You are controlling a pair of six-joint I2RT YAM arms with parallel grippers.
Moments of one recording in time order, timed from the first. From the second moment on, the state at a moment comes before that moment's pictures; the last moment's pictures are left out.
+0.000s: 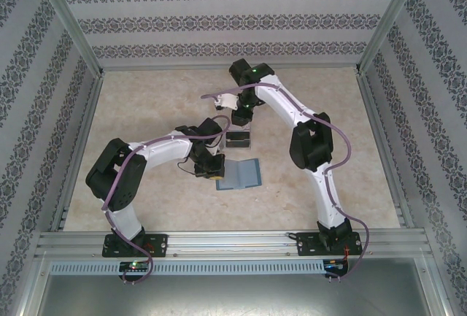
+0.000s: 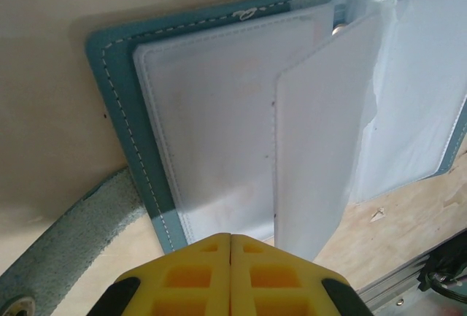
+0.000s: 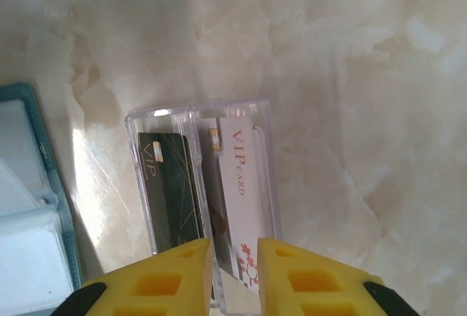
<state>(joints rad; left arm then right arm) -0.61 1.76 1.09 -0.70 0.44 -0.64 0.50 2.30 2.23 -1.28 -0.26 -0.86</state>
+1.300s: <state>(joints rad) -0.67 1.87 1.23 -0.67 0.50 -0.64 0.36 1.55 1.24 -0.55 -0.51 0.33</state>
